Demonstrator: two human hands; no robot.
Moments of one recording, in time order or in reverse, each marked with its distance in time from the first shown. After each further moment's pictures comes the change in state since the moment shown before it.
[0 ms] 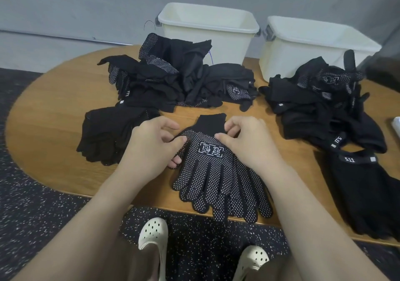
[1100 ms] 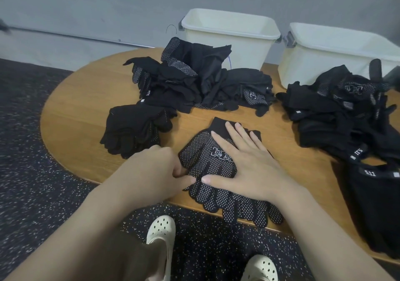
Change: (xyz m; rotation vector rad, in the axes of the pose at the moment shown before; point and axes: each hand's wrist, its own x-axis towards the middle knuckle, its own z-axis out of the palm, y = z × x) left_hand -0.043 0.004 -0.026 0.728 -0.305 0.065; right_hand -0.026 0.010 0.015 -0.426 -0.403 -0.379
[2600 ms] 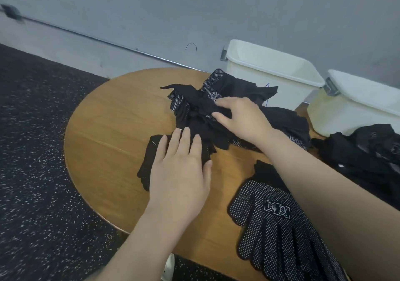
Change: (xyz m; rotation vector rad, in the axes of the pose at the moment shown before) left_hand 0.054 -0.050 -0.003 0.042 0.467 -0.149; right_hand 0.213 -0.041 -0.075 -0.042 0.406 -0.164
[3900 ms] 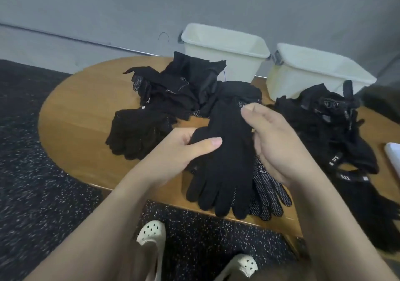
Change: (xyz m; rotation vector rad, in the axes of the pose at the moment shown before) left_hand -0.035 0.062 -0.038 -1.277 -0.538 0.051; right_hand -0.198 -0.034 -0.093 1.261 0.188 0.464
